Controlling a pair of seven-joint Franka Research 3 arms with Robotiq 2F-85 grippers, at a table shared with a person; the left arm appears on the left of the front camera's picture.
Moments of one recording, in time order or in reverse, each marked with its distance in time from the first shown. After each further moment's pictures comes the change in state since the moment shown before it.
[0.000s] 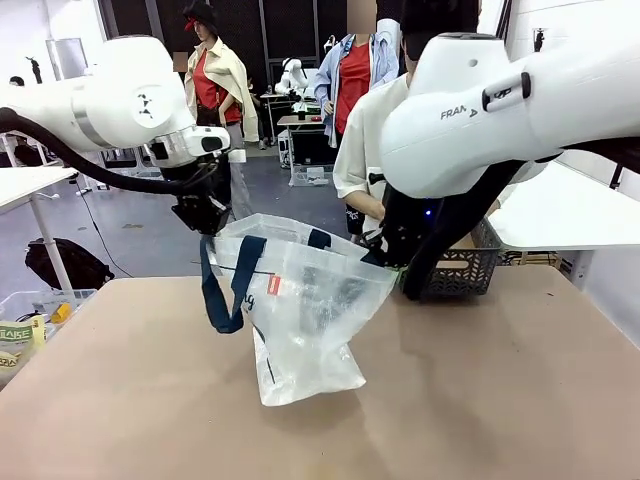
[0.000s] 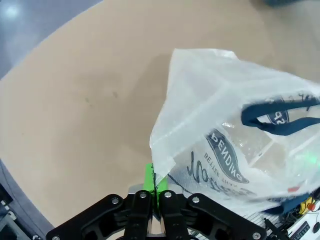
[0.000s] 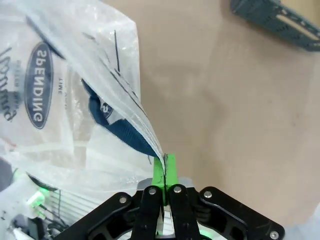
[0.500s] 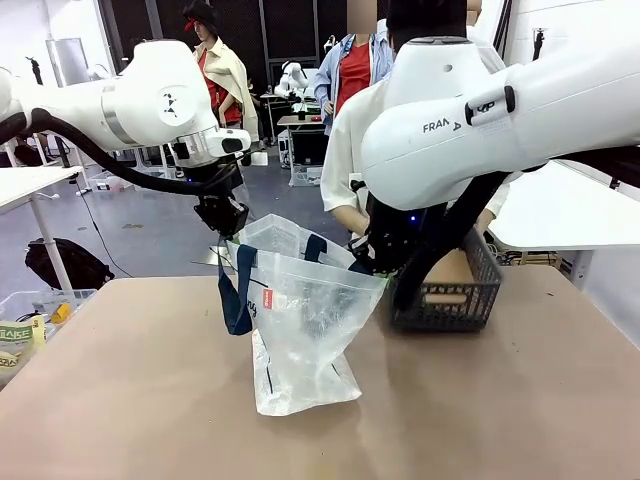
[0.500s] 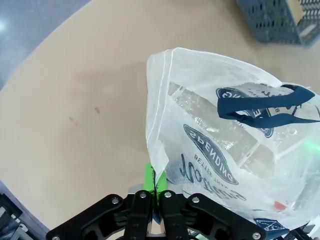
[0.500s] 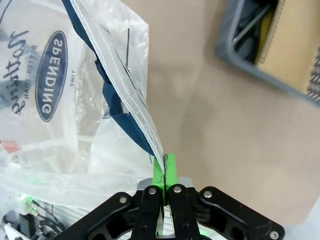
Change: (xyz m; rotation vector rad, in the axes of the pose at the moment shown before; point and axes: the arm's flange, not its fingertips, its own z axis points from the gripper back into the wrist) left arm 0.026 -0.016 -0.011 -0.034 0.034 -0.094; right arm -0.004 0.023 -0.004 -0.028 0.010 0.056
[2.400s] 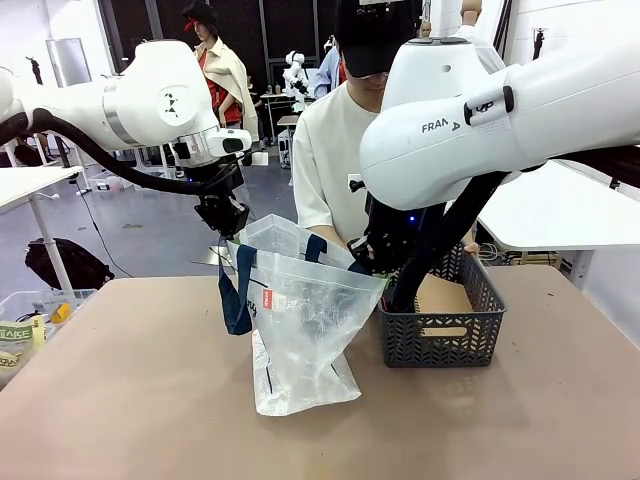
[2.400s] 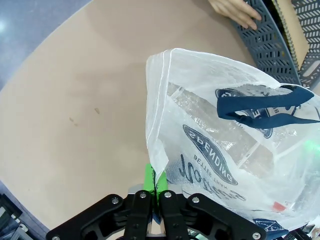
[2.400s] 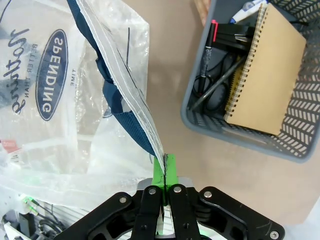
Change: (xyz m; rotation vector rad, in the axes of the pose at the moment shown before) left arm 0.001 0.000 0.000 0.000 0.000 0.001; right arm 0.000 0.001 0.000 0.002 0.000 0.002
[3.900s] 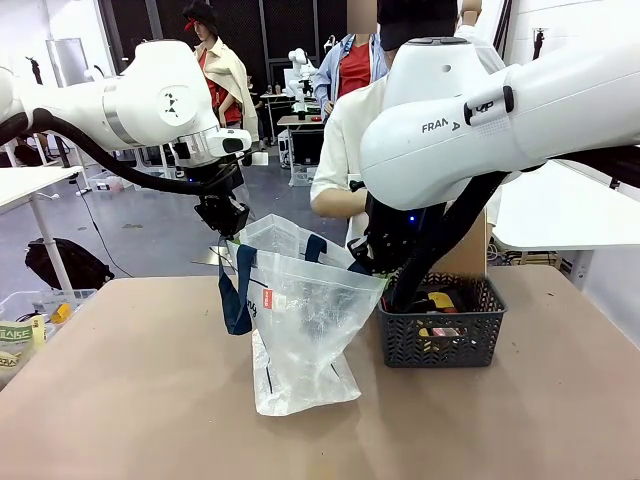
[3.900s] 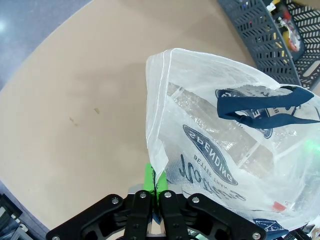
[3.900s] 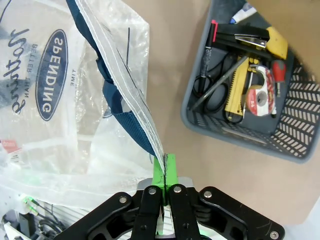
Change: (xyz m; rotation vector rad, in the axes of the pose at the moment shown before) left arm 0.000 0.000 0.000 0.000 0.000 0.000; right arm 0.000 0.000 0.000 0.000 0.000 0.000
